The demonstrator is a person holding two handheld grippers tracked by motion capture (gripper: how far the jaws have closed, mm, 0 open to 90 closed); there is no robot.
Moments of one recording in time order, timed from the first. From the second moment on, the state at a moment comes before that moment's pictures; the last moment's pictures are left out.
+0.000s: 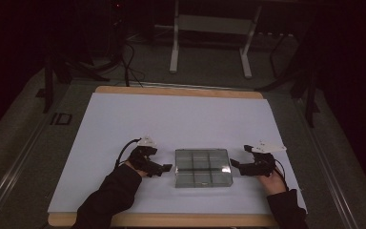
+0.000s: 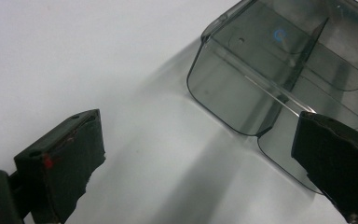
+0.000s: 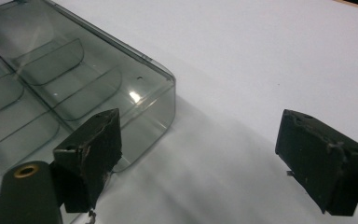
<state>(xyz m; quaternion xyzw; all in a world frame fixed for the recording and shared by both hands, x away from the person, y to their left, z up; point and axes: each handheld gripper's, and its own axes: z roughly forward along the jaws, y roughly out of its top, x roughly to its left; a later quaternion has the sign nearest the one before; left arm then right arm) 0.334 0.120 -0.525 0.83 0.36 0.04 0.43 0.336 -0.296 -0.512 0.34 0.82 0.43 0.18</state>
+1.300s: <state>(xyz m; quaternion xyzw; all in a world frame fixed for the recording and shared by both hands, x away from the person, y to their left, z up) 0.294 0.163 -0.530 0.84 0.34 0.09 0.41 0.305 -0.326 -0.521 0.36 0.82 0.41 0.19</state>
